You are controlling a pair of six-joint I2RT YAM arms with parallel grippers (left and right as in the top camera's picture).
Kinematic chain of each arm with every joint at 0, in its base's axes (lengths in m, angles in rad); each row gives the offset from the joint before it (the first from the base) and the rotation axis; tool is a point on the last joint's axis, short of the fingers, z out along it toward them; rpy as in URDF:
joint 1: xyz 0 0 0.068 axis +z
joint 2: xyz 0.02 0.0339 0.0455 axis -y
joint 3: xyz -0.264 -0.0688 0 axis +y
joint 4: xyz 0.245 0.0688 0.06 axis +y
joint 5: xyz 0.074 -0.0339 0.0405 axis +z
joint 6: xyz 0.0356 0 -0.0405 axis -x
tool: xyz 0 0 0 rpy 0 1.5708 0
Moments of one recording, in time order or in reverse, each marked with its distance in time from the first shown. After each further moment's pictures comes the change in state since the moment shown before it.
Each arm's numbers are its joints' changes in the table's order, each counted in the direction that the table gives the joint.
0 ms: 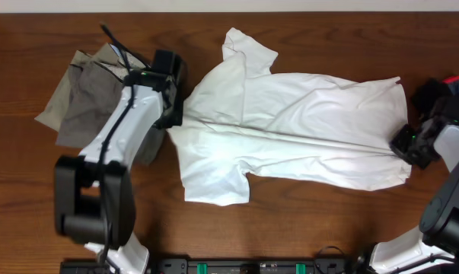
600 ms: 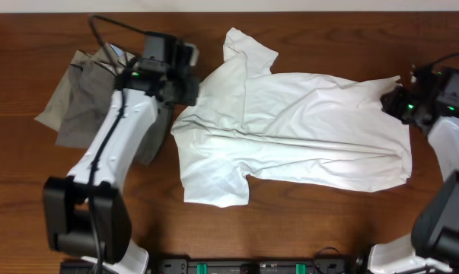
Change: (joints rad) left arm -0.024 0.069 -0.030 -0.270 -0.414 -0.169; right arm 0.129 0.068 -0.077 -0.269 0.305 0.105
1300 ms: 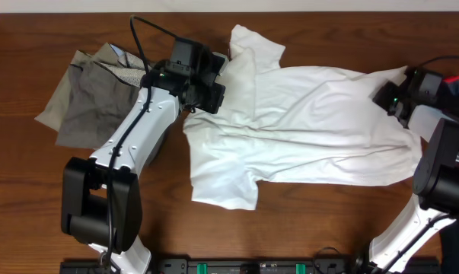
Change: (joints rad) left arm -0.085 -0.075 0.000 -0.038 -0.117 -0.061; right arm 0.020 -0.347 -0.075 -0.329 -0.236 -0.177
